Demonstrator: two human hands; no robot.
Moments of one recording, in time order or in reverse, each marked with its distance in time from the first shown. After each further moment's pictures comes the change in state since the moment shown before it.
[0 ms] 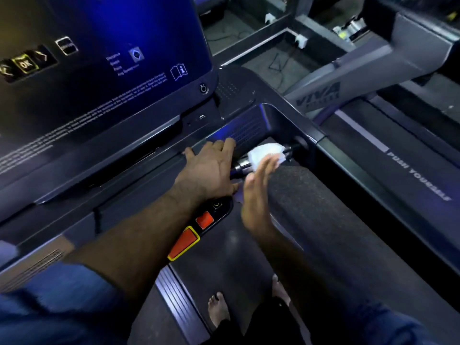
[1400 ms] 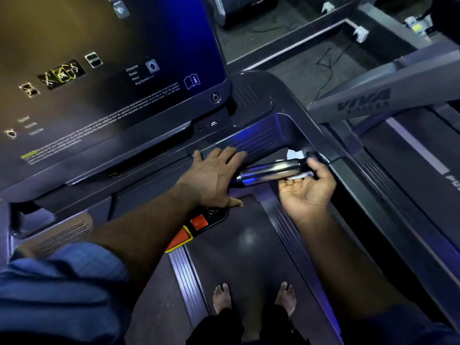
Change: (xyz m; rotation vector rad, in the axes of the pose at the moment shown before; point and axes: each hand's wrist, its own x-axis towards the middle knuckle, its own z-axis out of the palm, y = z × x) left_hand 0.005 0.004 0.000 0.187 -0.076 -0.014; right_hand 0.100 -0.015 -0.099 1.350 0.145 0.935
